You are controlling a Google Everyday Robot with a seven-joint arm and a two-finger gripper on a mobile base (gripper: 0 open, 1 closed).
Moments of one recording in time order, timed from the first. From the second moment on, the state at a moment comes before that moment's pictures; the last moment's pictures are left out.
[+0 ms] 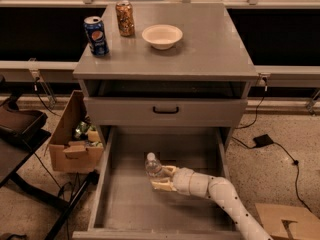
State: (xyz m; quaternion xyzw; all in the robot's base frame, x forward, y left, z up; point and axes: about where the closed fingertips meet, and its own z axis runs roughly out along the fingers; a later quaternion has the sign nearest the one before) arm 0.572 -0.023 0.437 -0.43 0.67 0.30 0.52
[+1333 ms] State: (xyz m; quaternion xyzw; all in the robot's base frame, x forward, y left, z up) arm 0.571 -0.023 0.437 -0.43 0.67 0.30 0.52
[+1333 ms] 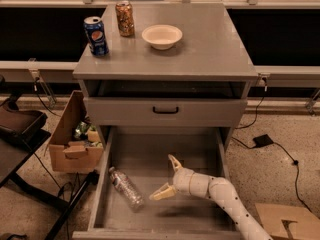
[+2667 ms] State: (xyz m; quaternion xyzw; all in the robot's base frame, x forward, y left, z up) arm 0.597 -0.042 0.631 -0.42 0.73 0.28 0.46
